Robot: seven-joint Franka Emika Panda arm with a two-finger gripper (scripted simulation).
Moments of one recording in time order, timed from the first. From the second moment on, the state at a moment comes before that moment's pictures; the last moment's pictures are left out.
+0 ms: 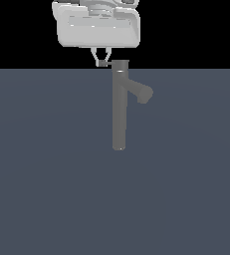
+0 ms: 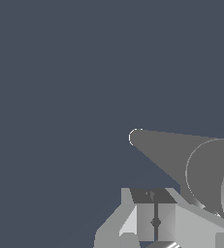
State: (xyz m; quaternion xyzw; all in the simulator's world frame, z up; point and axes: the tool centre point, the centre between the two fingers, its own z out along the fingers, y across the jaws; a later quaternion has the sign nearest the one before) arm -0.011 0.036 0.301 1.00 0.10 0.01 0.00
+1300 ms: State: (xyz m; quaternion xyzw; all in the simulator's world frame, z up) arm -0.035 -0.014 0.300 0.99 0.12 0.00 0.00
